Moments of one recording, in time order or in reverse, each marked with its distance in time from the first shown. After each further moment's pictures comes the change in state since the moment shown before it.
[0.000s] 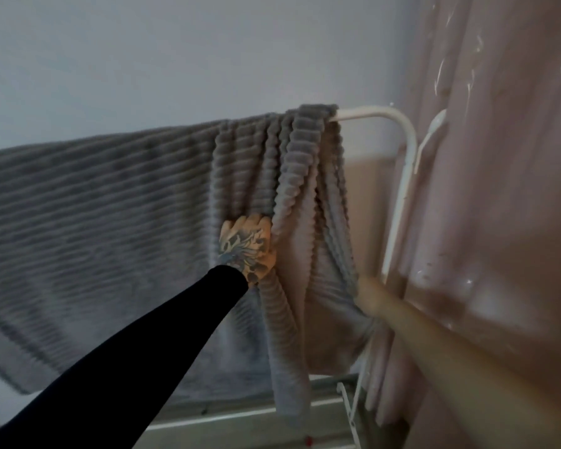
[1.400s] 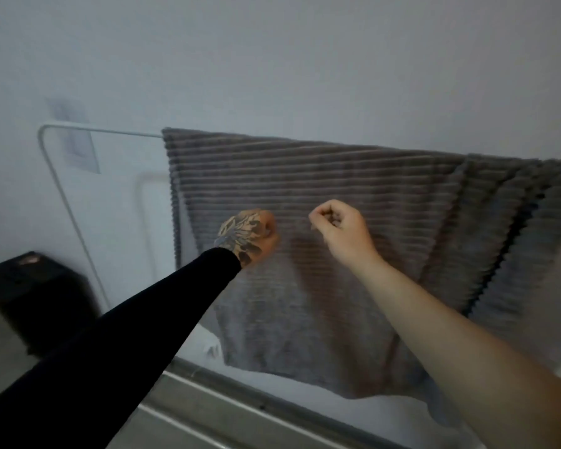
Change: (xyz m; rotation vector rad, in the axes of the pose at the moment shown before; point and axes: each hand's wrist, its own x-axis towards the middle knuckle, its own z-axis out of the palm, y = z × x) left_hand -0.158 -0.285 -0.103 -0.195 0.079 -0.409; right_hand -0.084 -0.438 0.032 0.747 0.157 -0.778
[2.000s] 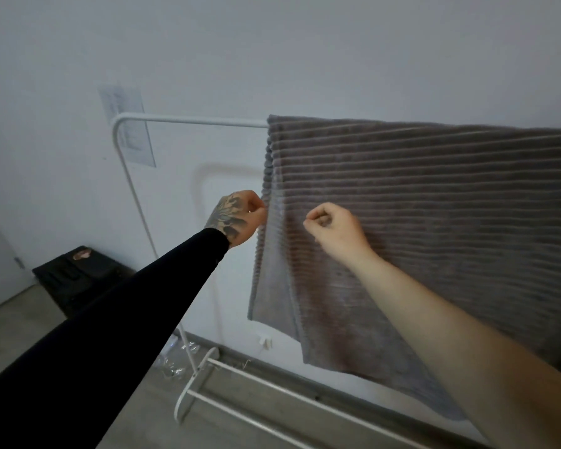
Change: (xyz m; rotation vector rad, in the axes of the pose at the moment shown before) left_hand -0.001 -0.265 -0.087 -0.308 -0.060 -0.300; right_hand 0.049 -0.021 0.273 -0.158 -0.091 0.128
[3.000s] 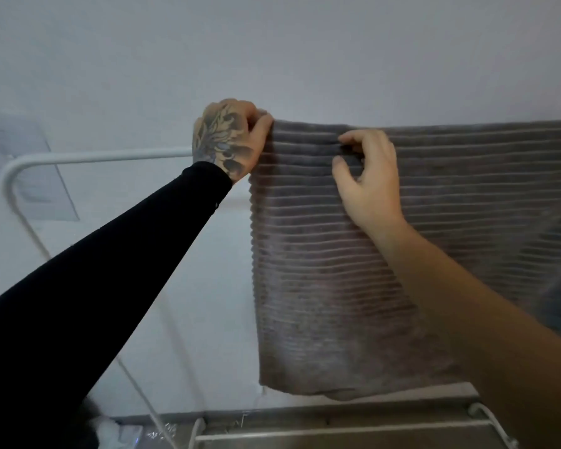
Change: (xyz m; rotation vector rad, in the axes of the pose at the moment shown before) left_hand 0.214 -0.016 -0.093 0.038 0.328 0.542; right_hand 0.109 -0.089 0.053 -0.388 0.684 -0.397
